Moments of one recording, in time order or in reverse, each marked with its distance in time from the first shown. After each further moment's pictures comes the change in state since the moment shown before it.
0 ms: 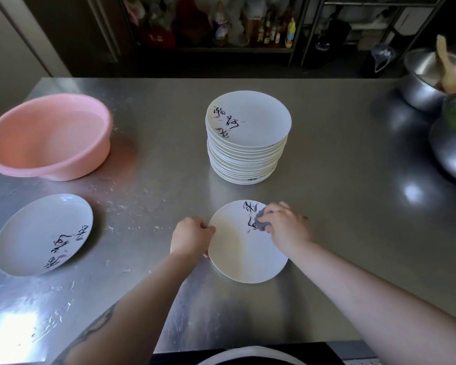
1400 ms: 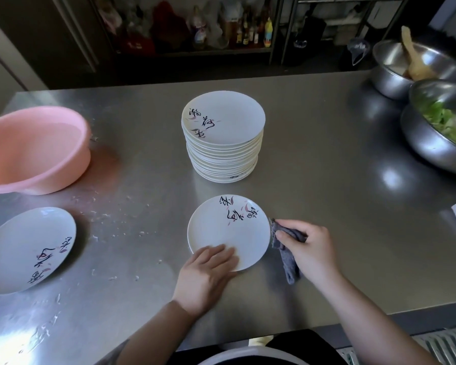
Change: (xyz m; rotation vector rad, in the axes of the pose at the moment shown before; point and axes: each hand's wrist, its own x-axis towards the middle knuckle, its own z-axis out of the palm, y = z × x) left_hand -0.056 -0.043 0.047 0.356 0.232 1.221; right_hand -0.087 0.015 -0.029 0.901 0.322 0.317
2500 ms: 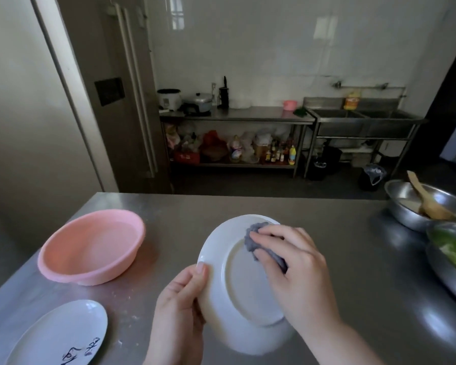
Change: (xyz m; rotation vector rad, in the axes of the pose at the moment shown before) left_hand 0.123 0.036 -0.193 -1.450 0.625 -0.821; right_hand 0.025 -0.216 0.009 -0.185 0.159 -0.919
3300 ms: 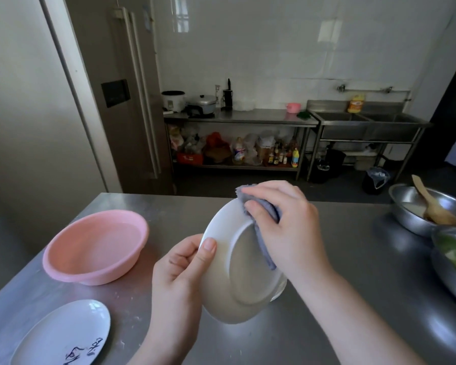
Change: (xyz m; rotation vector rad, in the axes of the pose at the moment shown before) left_hand 0.005 0.033 0.017 0.226 -0.118 0.414; right_hand 0.062 -0.028 -0.001 0.194 0.016 0.034
